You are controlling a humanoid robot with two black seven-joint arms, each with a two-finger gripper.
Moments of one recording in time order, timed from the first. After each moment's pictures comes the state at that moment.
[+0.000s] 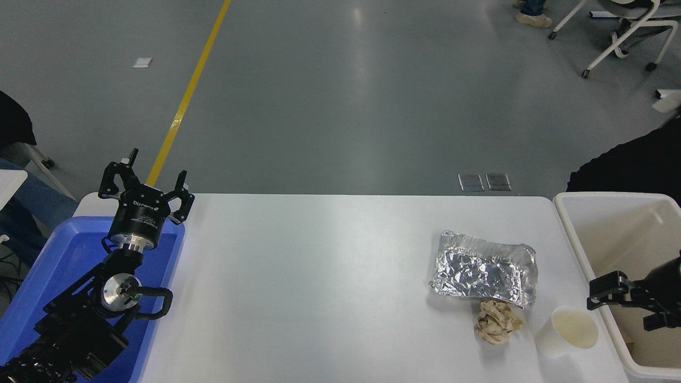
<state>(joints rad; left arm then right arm) -0.54 0.24 -0.94 -0.52 0.00 -0.56 -0.50 1.52 -0.78 -1.25 1.23 -0.44 0.43 0.15</state>
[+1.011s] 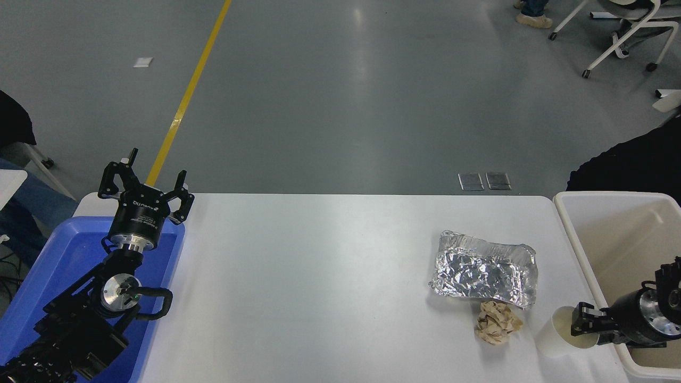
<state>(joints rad) -0.54 0.24 -0.94 -0.52 0.00 -0.56 -0.50 1.25 -0.69 -1.08 1.08 -0.44 0.29 0.16</state>
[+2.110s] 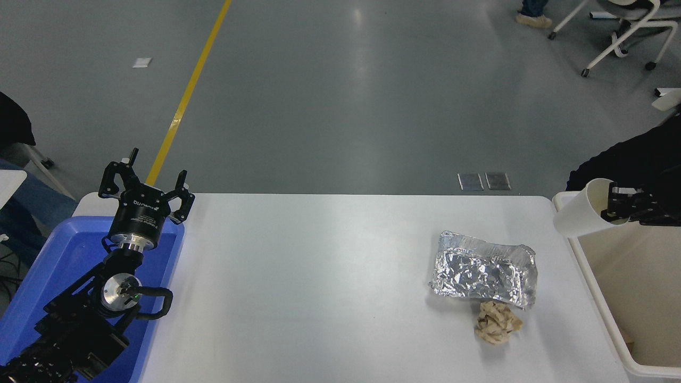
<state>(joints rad) -0.54 0.24 -0.94 -0.52 0.00 -0.56 -0.50 1.92 -0.81 -1.18 1.10 -0.47 0.64 0.17</state>
